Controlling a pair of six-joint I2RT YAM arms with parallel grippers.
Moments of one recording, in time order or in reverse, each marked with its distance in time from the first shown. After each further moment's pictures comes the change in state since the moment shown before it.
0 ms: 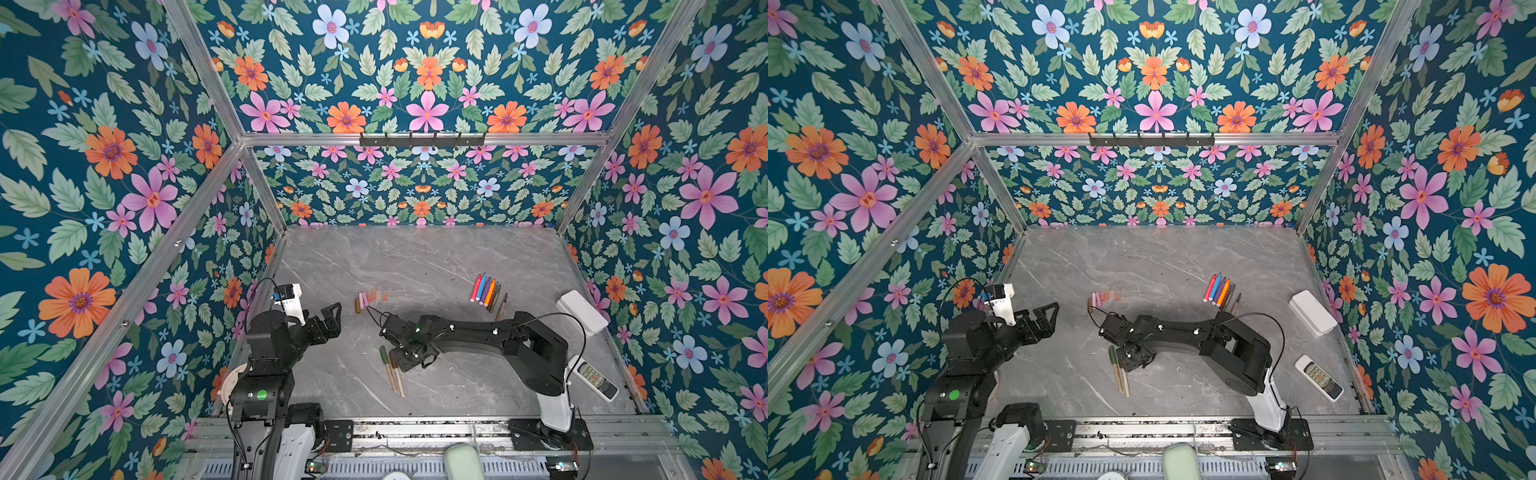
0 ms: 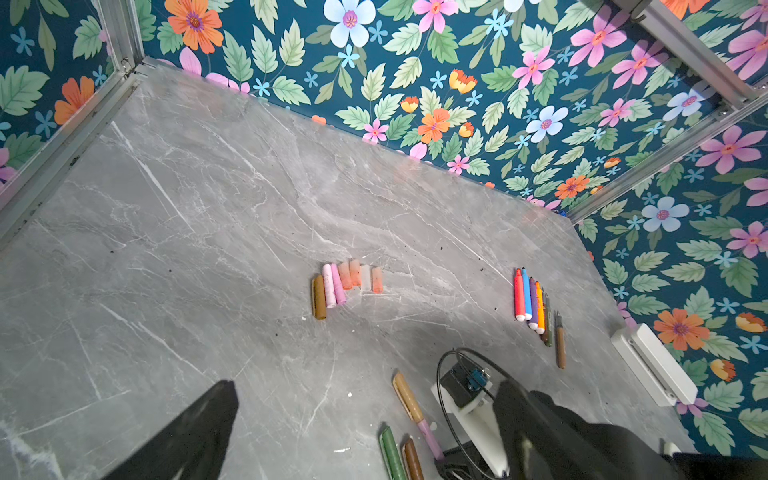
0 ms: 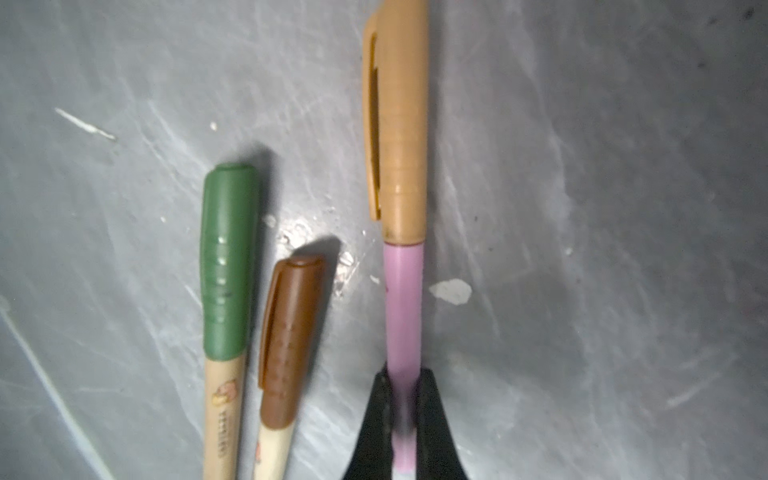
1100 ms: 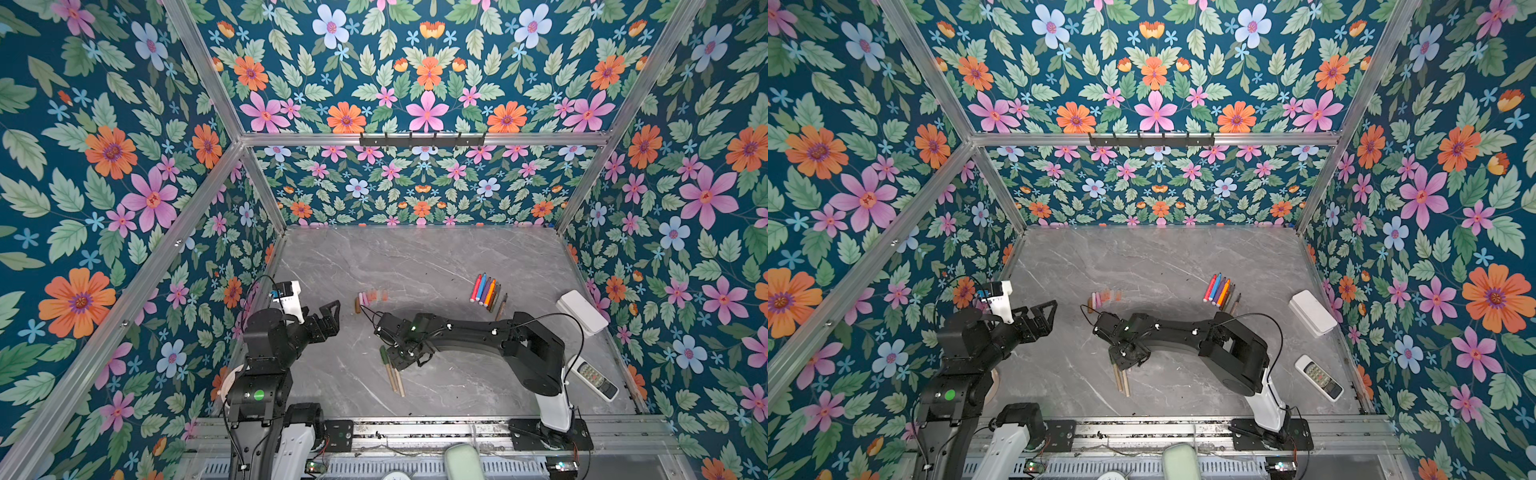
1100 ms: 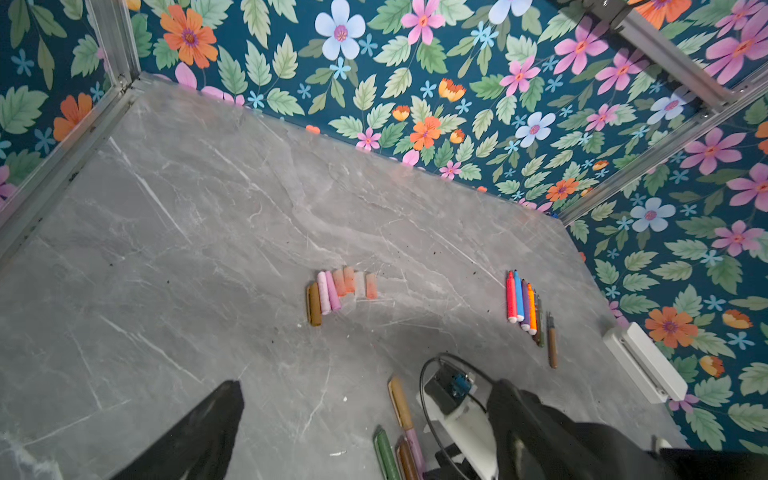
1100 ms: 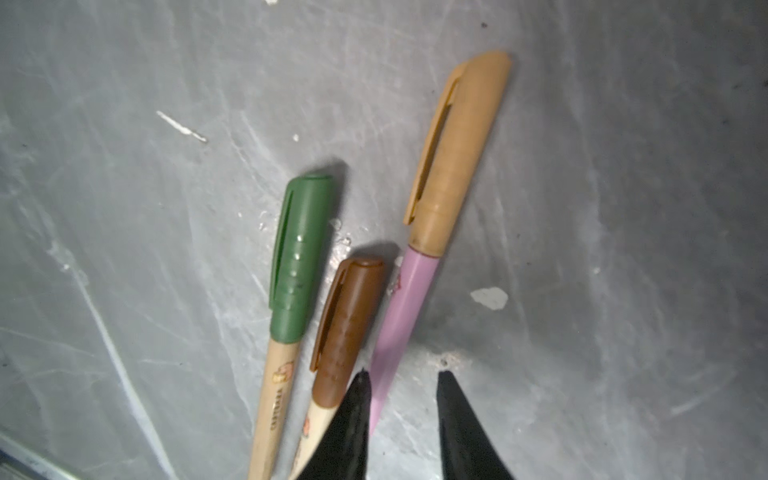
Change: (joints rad) left arm -0.003 0.008 0.028 -0.013 0.007 0.008; right arm 0.021 0.031 0.084 -0.031 -0.007 -0.051
